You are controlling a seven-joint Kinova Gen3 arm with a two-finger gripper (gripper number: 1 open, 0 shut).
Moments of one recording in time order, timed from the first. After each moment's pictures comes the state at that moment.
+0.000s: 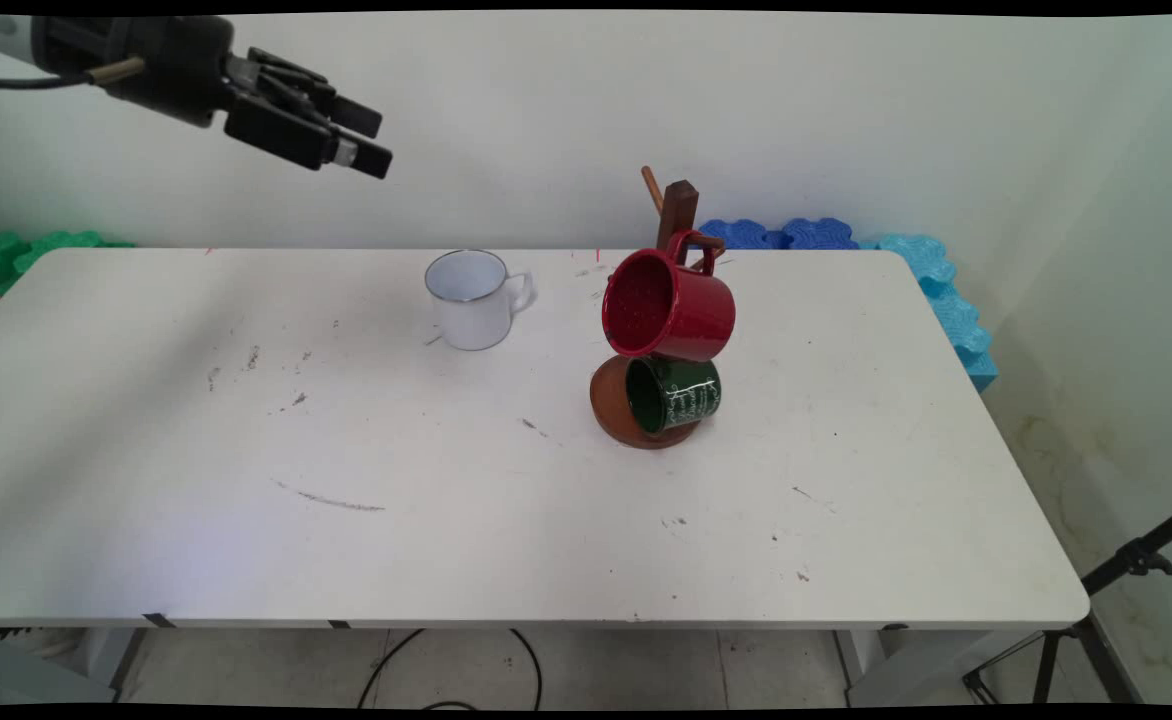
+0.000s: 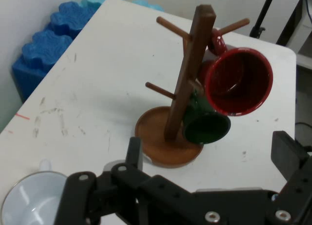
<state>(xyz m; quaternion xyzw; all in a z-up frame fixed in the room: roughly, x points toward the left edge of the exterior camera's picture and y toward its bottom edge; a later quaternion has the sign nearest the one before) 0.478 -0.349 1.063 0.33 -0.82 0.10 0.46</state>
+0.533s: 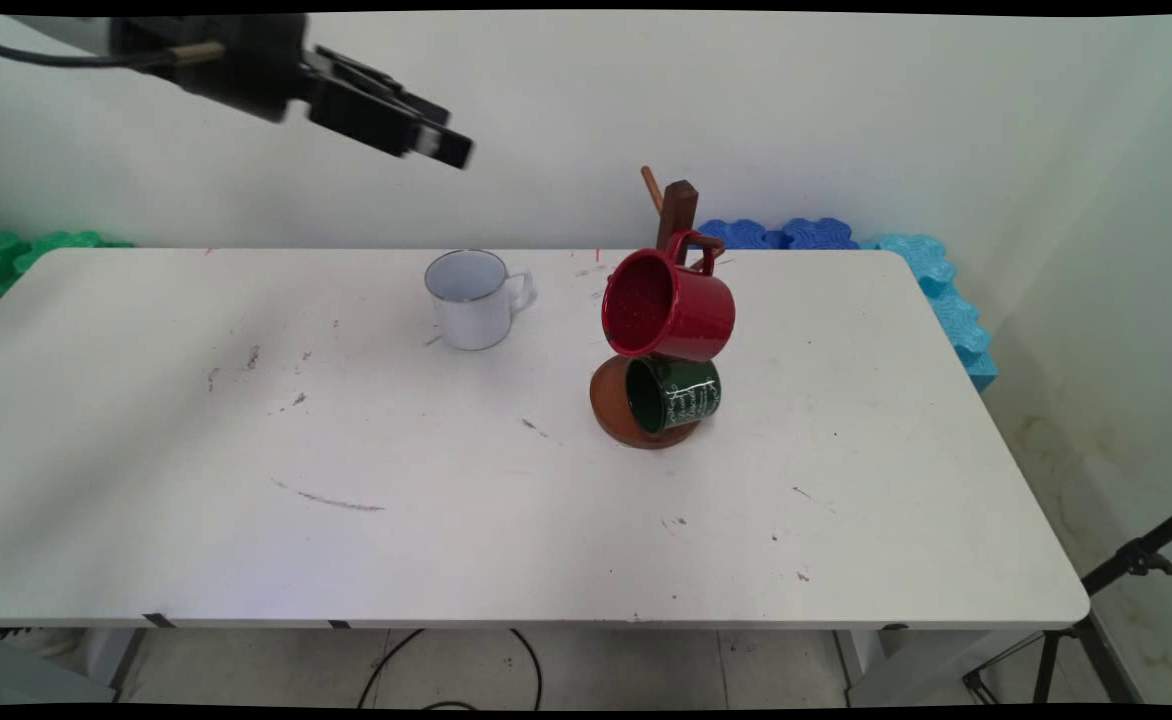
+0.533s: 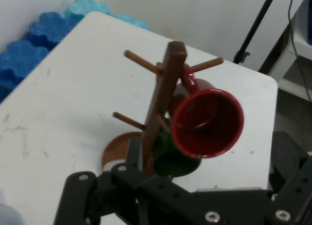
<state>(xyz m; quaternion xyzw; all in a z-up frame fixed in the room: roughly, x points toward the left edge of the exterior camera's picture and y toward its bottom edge) 0.413 -0.353 1.071 0.35 -0.80 0.08 0.47</state>
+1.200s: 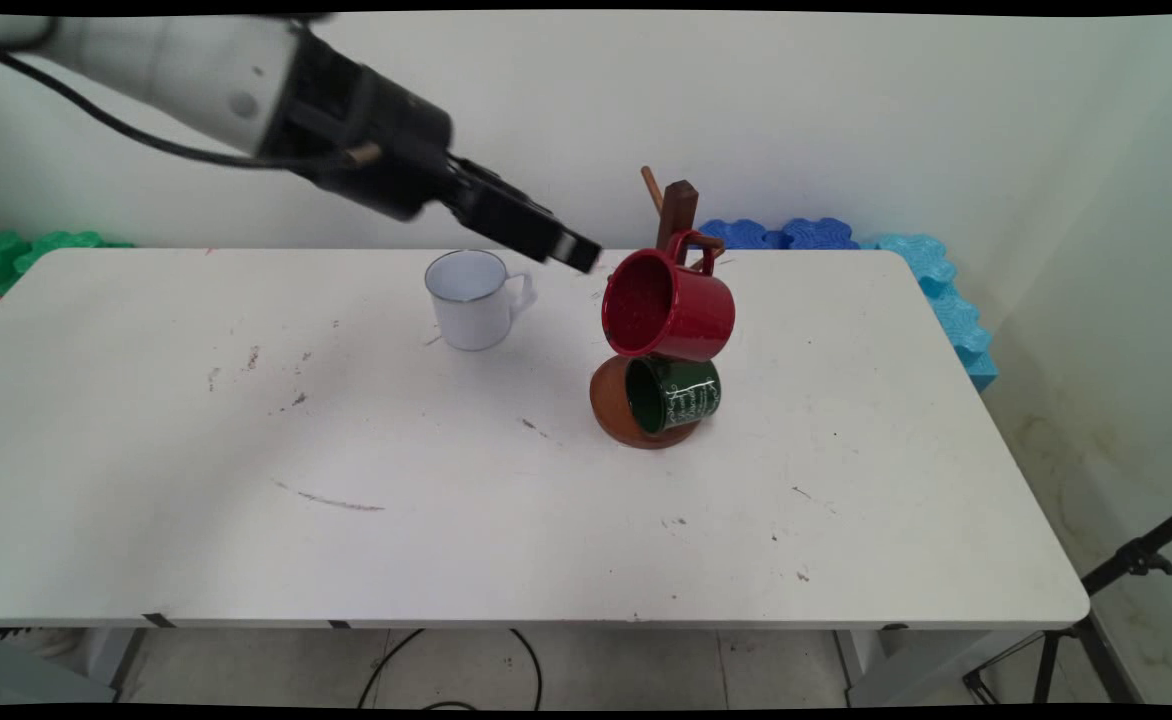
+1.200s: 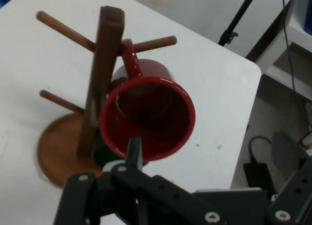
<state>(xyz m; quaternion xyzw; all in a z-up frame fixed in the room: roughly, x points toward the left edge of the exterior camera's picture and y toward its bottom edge) 0.305 -0.335 1.042 0.40 -0.81 0.04 0.43</state>
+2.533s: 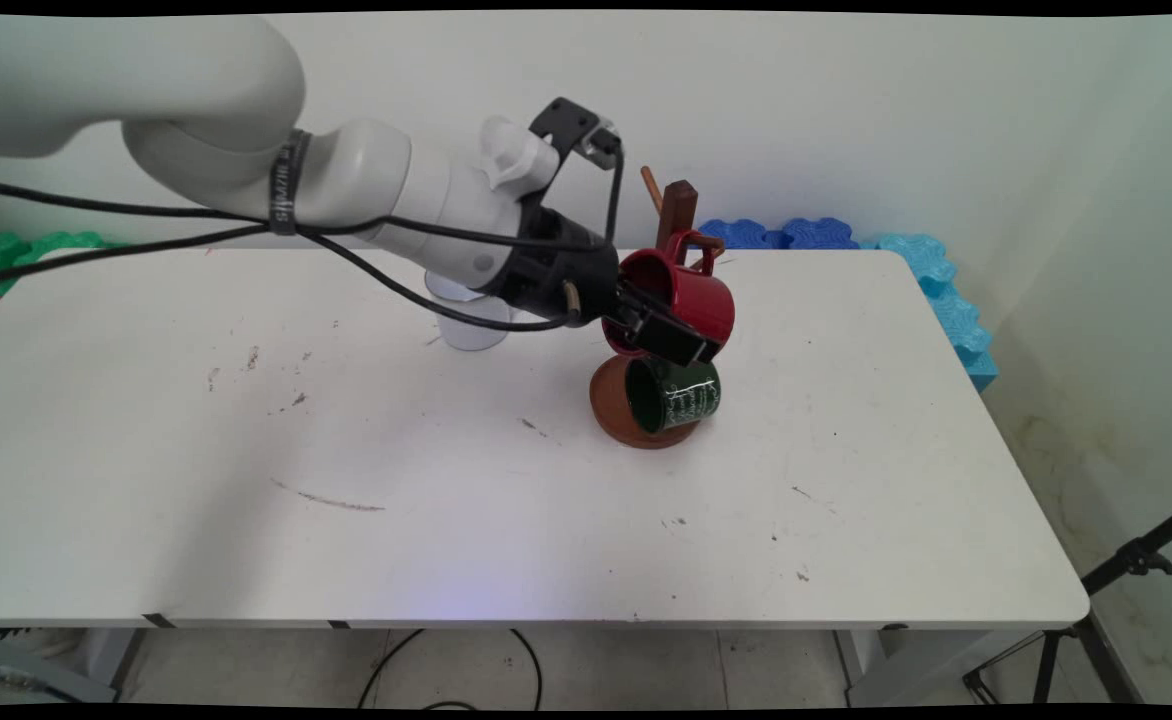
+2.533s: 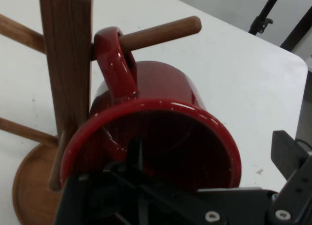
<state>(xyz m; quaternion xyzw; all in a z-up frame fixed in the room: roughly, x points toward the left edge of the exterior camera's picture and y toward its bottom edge) 0.211 -0.379 0.942 0.39 -0.82 0.08 0.41</state>
